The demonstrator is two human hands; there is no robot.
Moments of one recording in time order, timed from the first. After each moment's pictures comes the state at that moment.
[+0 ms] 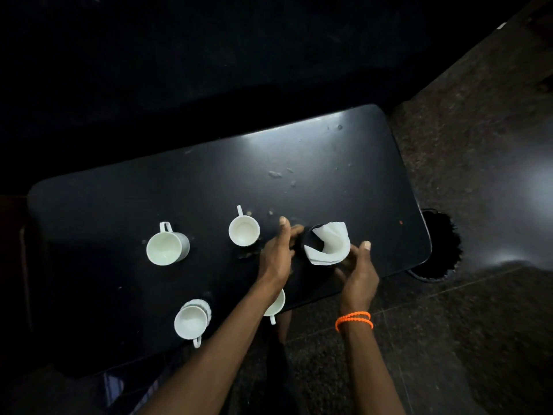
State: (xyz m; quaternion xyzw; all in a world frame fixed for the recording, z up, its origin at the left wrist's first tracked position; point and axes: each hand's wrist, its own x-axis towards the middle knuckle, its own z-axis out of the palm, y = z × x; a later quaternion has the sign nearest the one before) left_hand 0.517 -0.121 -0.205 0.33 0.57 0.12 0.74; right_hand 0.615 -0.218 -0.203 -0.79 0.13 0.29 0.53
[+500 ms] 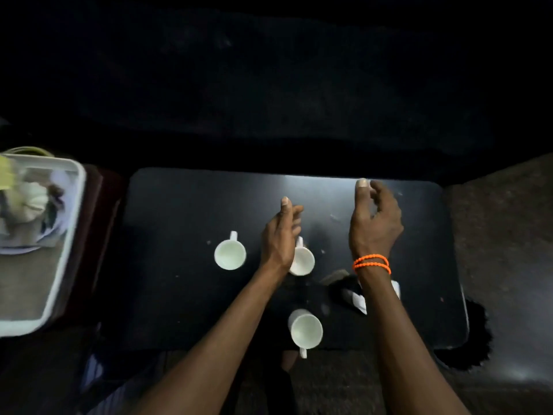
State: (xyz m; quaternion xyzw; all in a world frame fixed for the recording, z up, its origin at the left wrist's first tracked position) left_hand 0.441 -0.018 -0.145 0.30 0.60 0.35 0.65; right_hand 0.578 -0.026 -0.107 -0.84 -0.32 0.15 0.41
